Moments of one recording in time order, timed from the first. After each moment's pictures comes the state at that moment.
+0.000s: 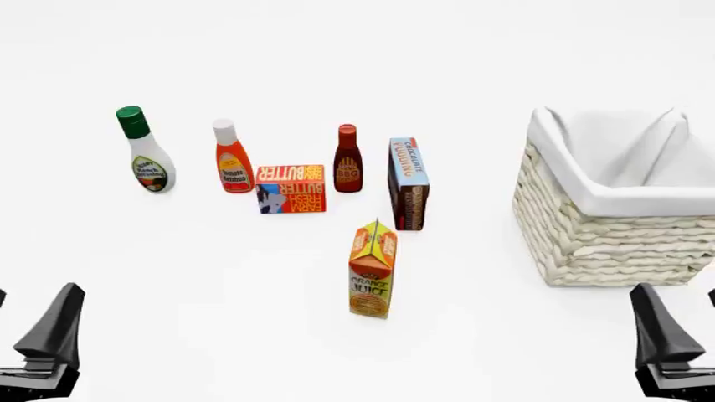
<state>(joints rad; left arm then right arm) 0.00 0.00 0.00 0.00 0.00 0.00 0.01 0.00 0.00 0.00</state>
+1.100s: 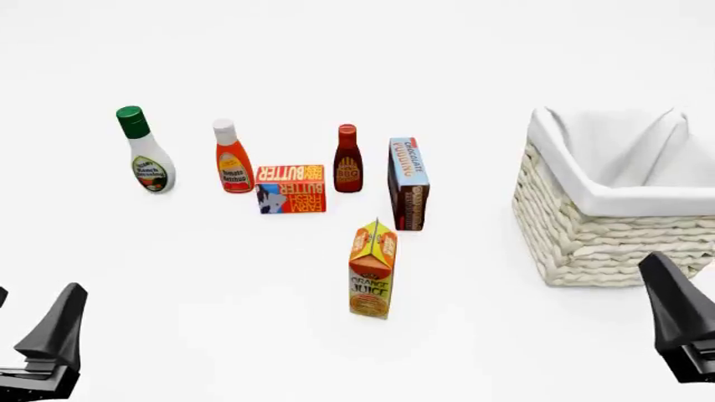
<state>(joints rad) -0.02 0.00 -0.01 0.01 0.00 0.12 0.08 -0.18 0.07 0.08</state>
